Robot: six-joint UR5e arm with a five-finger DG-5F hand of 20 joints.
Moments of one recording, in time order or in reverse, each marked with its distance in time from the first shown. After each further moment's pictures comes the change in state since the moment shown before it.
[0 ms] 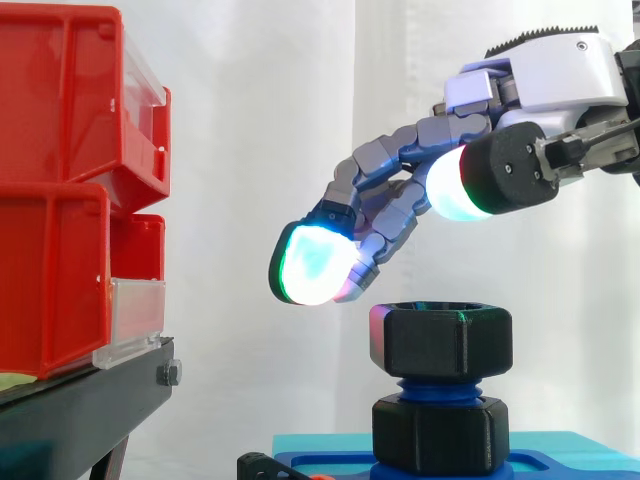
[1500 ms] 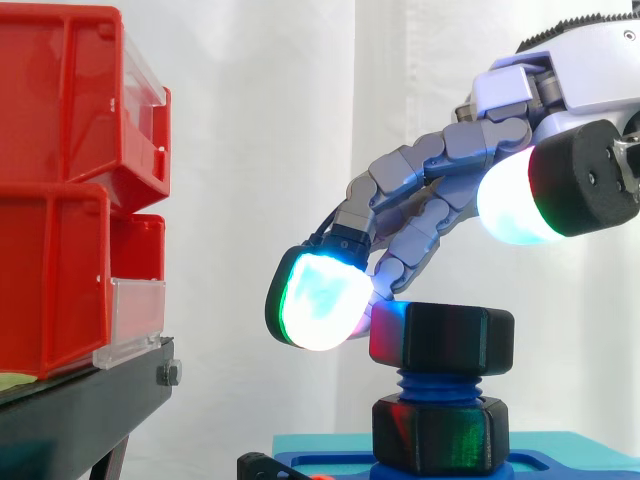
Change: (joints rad) arm 0.056 0.000 -0.018 -0.029 0.000 0.001
